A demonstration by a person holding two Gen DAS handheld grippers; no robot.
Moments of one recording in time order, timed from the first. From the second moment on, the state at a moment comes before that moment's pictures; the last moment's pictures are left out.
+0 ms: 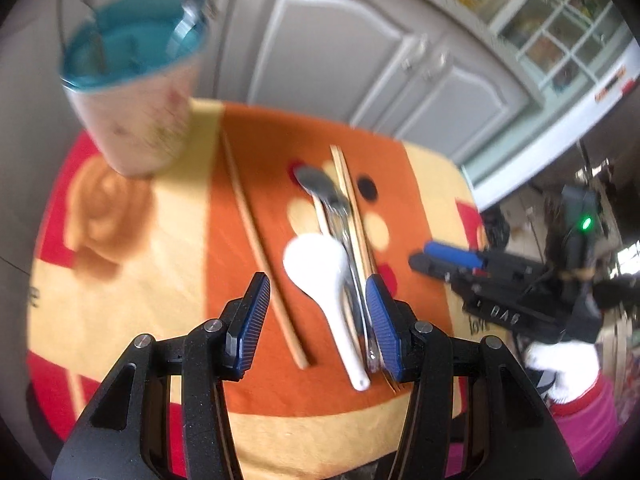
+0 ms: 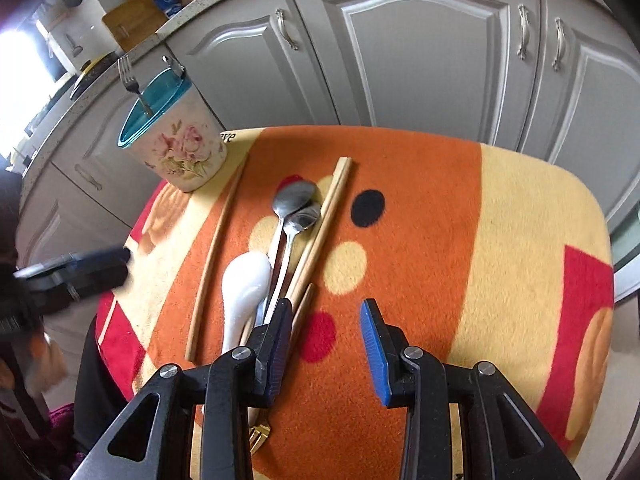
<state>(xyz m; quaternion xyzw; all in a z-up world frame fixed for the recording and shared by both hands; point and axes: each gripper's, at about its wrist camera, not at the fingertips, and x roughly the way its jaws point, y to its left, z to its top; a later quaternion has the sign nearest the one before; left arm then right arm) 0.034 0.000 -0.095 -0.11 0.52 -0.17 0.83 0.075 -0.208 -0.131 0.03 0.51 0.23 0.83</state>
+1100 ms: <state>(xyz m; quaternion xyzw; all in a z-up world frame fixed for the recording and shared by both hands) 0.051 0.012 -0.138 -0.08 0.56 -0.14 0.81 0.094 -0.188 -0.122 0.06 0.49 0.29 0.82</state>
